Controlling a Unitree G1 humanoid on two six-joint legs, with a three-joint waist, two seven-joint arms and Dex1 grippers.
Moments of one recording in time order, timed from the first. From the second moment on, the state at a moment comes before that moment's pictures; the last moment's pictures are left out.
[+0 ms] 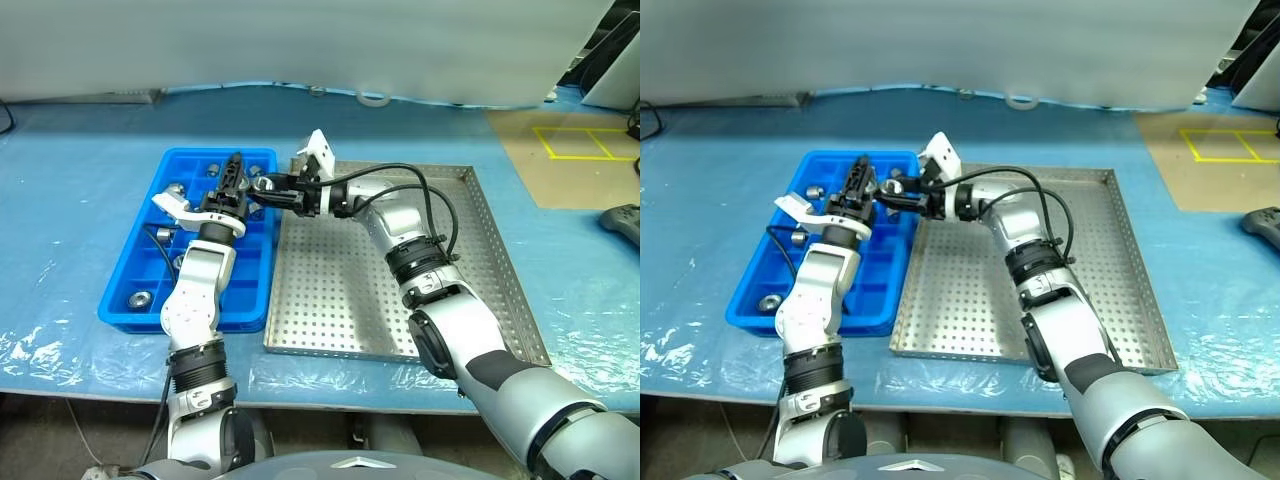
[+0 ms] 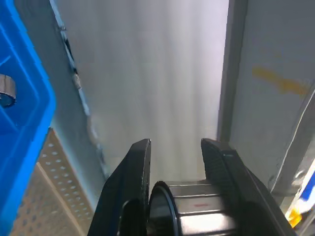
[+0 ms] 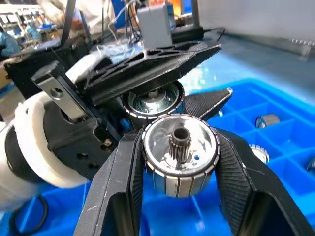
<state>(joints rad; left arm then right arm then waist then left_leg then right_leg) -0.43 -0.16 0.43 -0.07 -1.32 0.42 -0.05 -1.04 -0.03 0.08 0.72 0.22 0.25 1.04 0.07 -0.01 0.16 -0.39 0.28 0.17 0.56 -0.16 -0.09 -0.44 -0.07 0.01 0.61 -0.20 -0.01</state>
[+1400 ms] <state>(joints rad) 0.08 0.28 0.55 -0.46 -0.86 0.19 -0.09 -1.14 0.13 0.11 1.10 0.12 0.16 0.76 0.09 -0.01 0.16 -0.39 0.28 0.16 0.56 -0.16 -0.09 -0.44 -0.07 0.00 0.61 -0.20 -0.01</state>
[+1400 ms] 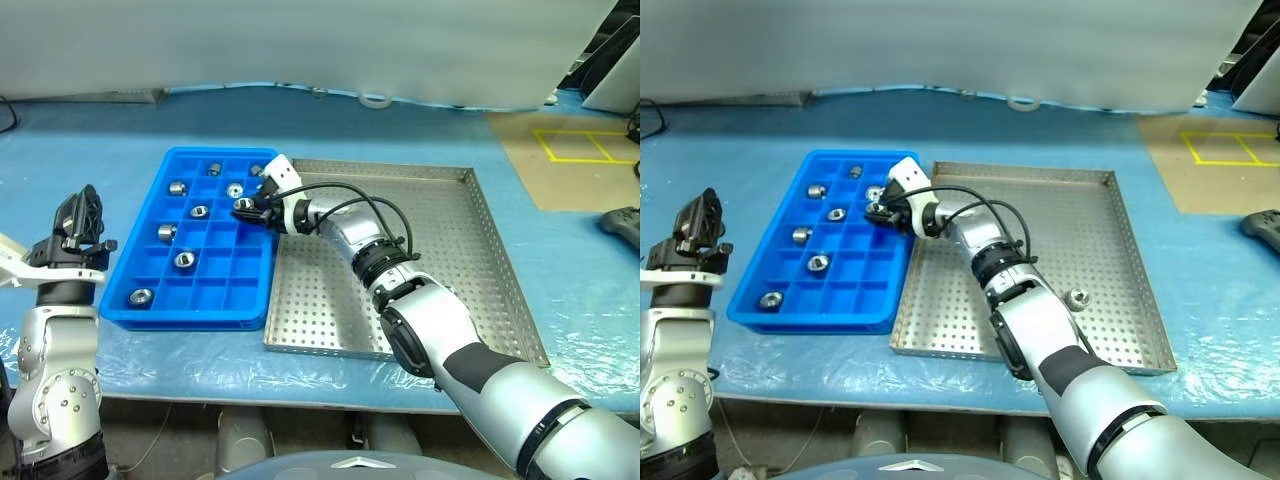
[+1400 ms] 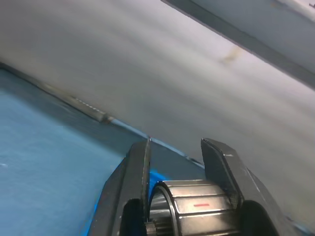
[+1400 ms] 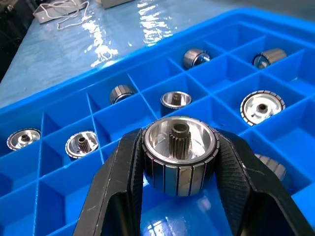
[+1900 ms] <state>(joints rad) 0.26 0.16 0.49 -0.55 -0.68 0.14 -0.06 -1.20 0.15 0.13 1.22 0.03 0.07 0.78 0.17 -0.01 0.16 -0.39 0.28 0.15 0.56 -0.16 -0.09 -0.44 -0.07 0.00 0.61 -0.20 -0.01</state>
